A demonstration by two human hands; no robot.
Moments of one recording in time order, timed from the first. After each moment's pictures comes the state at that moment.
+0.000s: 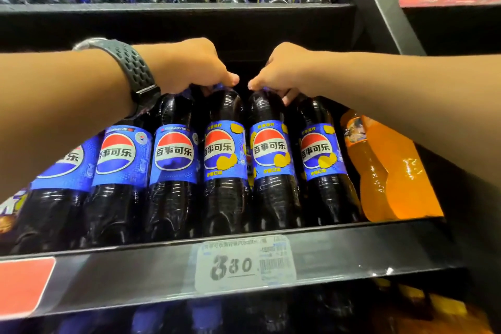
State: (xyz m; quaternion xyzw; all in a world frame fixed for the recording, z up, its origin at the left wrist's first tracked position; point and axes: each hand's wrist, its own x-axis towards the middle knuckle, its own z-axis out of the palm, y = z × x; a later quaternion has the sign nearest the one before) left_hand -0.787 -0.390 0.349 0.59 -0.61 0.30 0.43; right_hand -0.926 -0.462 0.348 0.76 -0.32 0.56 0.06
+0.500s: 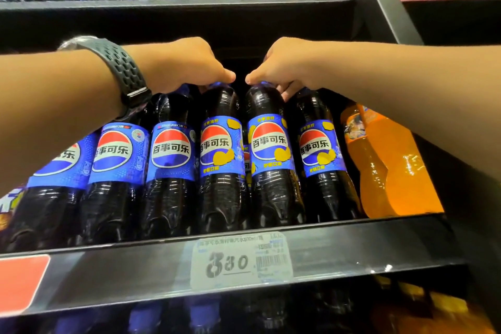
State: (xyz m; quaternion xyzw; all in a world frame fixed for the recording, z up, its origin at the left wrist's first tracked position) left_hand -0.784 -0.392 0.347 0.60 -0.59 0.33 0.43; right_hand -0.933 -0.455 0.346 0.79 -0.31 0.53 0.03
